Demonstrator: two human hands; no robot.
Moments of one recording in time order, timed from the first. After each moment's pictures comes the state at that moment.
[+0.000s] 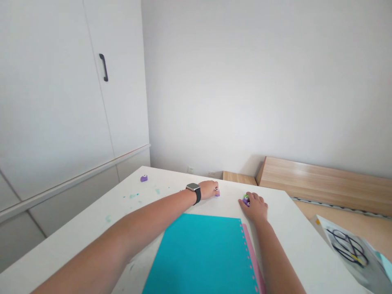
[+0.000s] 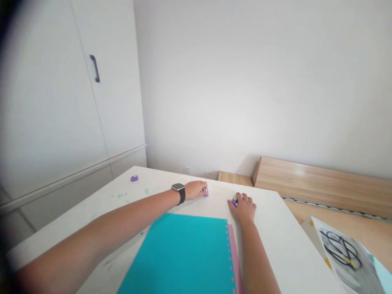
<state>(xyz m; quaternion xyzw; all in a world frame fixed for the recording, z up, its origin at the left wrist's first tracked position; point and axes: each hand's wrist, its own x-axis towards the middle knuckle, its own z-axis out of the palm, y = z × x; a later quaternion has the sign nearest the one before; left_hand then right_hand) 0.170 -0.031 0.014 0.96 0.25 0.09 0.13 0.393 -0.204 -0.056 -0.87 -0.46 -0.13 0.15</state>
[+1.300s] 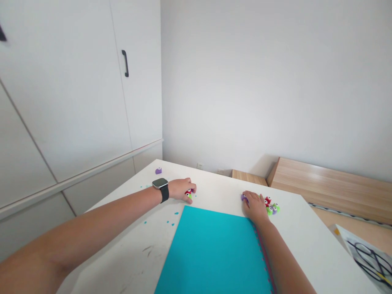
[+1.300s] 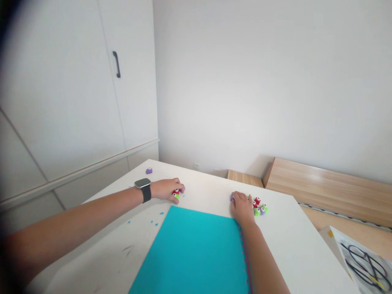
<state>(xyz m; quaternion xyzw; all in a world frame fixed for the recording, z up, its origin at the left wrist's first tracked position) -0.006 0.006 0.010 0.96 0.24 0.00 0.10 0.349 -0.179 -0.058 -0.77 -0.61 -0.12 0.15</state>
